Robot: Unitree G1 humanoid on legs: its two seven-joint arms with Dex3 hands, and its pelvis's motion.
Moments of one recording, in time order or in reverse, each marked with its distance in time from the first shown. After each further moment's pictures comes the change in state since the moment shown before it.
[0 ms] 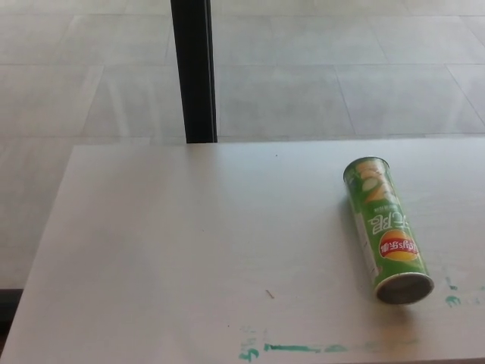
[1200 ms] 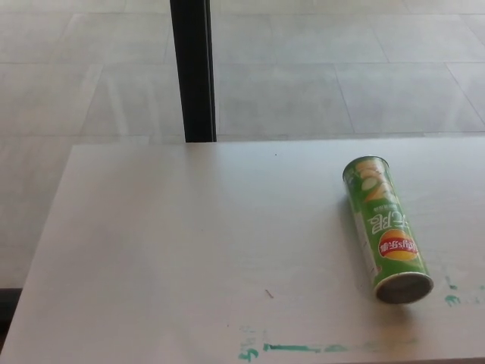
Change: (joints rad) left_arm -0.037 0.019 -0.068 -0.015 0.023 -0.002 0.003; right_arm 0.107 -0.133 0.353 -0.511 -0.442 0.038 0.275
